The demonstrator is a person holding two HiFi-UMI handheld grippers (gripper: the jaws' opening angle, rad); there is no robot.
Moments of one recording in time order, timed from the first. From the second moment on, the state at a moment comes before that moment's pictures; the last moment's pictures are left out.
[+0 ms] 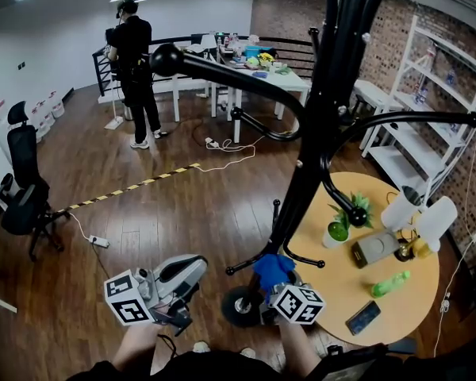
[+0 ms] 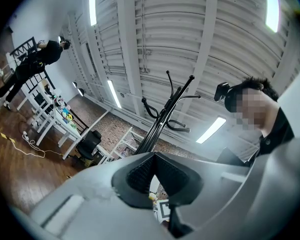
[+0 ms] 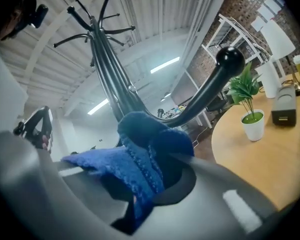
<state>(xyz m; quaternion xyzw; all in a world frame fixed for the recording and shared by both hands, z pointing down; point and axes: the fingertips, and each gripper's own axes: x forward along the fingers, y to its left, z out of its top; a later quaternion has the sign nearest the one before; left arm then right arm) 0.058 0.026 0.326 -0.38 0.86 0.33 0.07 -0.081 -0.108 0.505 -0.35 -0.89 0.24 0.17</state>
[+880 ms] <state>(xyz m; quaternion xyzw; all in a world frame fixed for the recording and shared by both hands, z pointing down) 0.068 0.052 0.317 -0.36 0.87 0.33 0.10 -0.071 -0.109 0.180 -0.47 -0.82 0.30 -0.11</state>
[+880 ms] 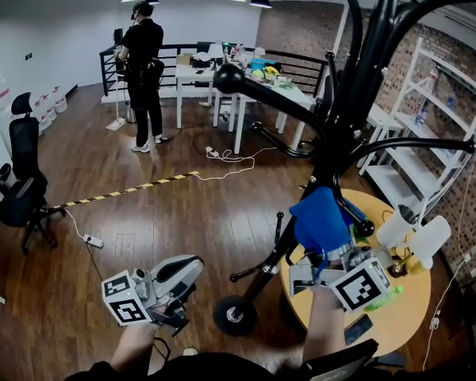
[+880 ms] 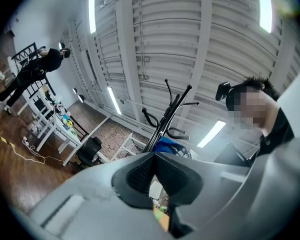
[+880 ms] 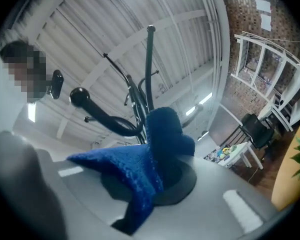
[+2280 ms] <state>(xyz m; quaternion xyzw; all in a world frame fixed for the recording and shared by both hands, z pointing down) 0.055 0.029 0.332 -0.37 0.87 0.33 0.07 -0.082 -0.111 0.501 -0.39 -0.88 0.25 0.09</state>
